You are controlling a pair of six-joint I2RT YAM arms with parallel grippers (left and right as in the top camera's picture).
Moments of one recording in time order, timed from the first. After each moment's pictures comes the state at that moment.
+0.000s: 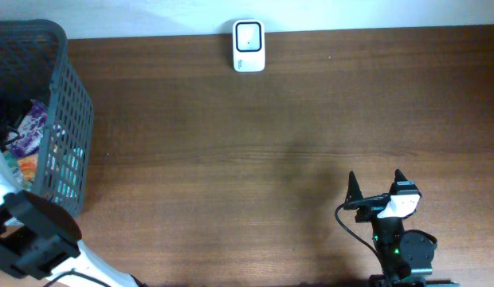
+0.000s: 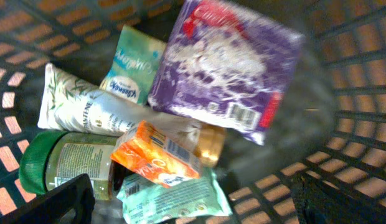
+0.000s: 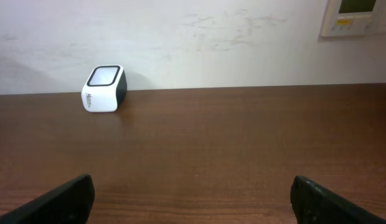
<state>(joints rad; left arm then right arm) 0.59 2.00 2.01 -1.23 -0.14 -0.56 -0.02 0.01 0.01 -0.07 -0.05 0.05</state>
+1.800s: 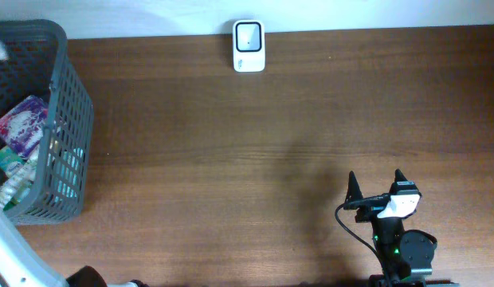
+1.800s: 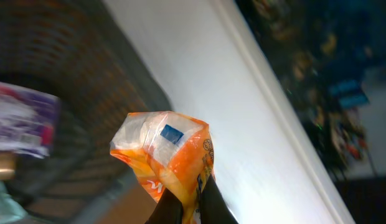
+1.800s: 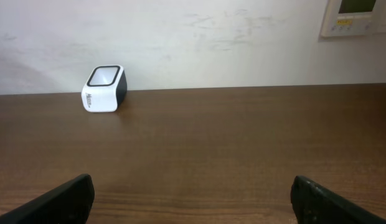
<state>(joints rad) 0.54 1.57 2.10 -0.98 0.31 -0.75 -0.02 0.01 0.01 -0.07 -0.05 0.05</state>
